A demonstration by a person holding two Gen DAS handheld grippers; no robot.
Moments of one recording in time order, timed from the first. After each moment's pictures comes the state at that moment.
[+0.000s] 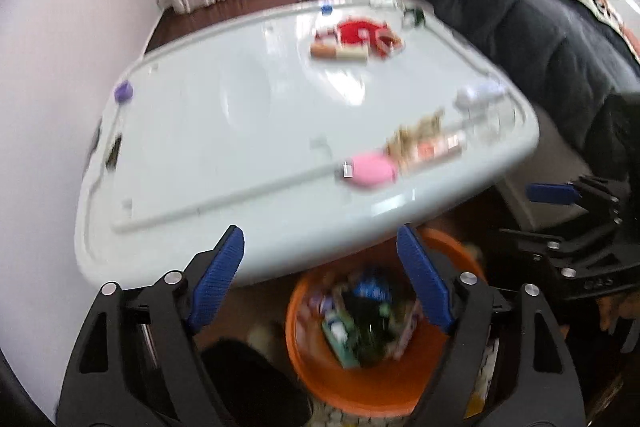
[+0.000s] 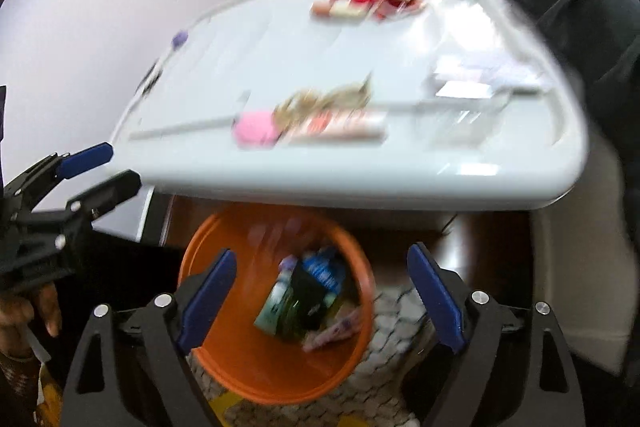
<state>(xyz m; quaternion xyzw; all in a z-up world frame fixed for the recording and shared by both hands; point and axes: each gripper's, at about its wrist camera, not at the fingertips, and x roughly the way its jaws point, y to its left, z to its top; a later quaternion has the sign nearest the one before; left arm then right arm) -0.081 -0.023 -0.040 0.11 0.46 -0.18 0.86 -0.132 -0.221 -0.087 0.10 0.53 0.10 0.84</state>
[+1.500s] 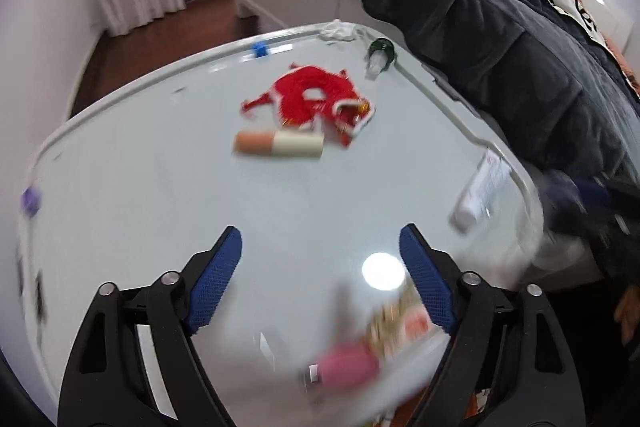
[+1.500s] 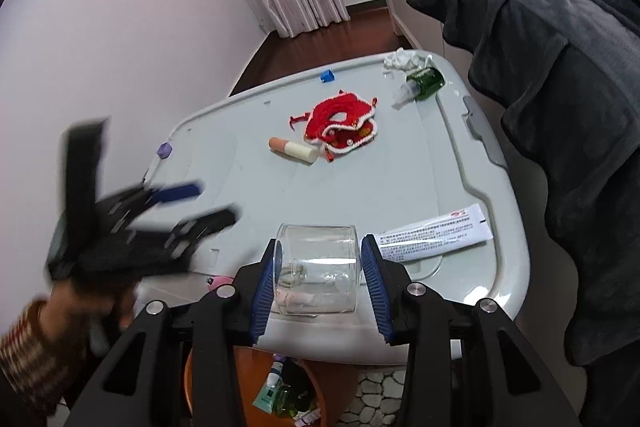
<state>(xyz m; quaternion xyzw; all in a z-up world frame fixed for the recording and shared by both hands) 0.075 -0.110 -0.059 0.10 0.46 -0.29 0.83 -0.053 -0.291 -0.028 0.15 0.44 0.08 0.88</state>
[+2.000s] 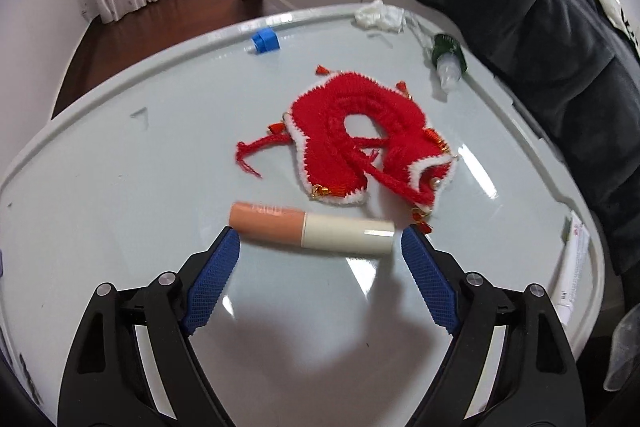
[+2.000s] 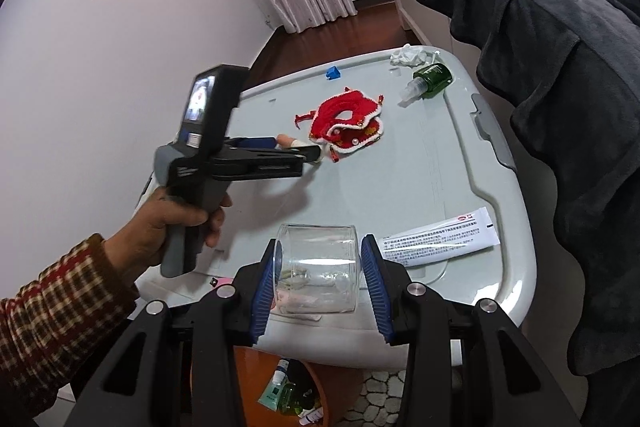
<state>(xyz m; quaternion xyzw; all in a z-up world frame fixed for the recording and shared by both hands) 0.175 -0.148 -0.115 0.11 0.49 -0.27 0.82 -0.045 -0.296 -0.032 0.16 0.45 0.10 0.87</state>
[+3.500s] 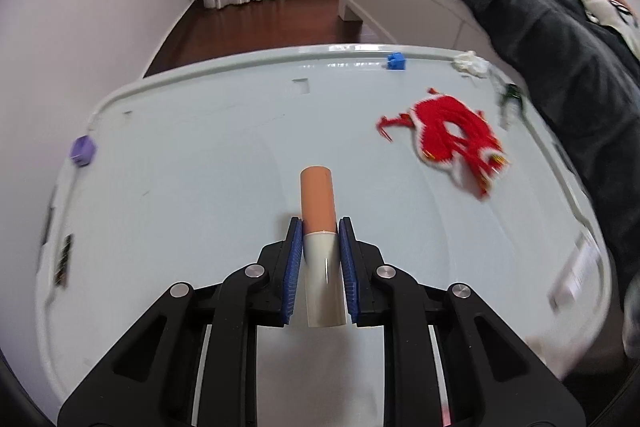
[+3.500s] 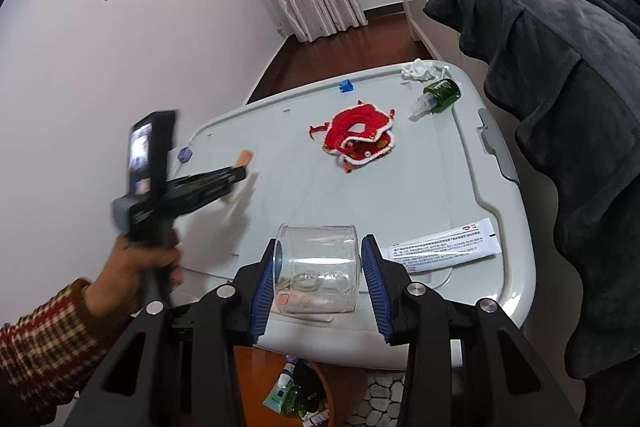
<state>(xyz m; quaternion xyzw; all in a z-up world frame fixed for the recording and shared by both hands) 0.104 -0.054 -0.070 0.05 0.45 -0.12 0.88 -0.052 -0.293 -0.016 0.16 0.43 0.12 0.88</state>
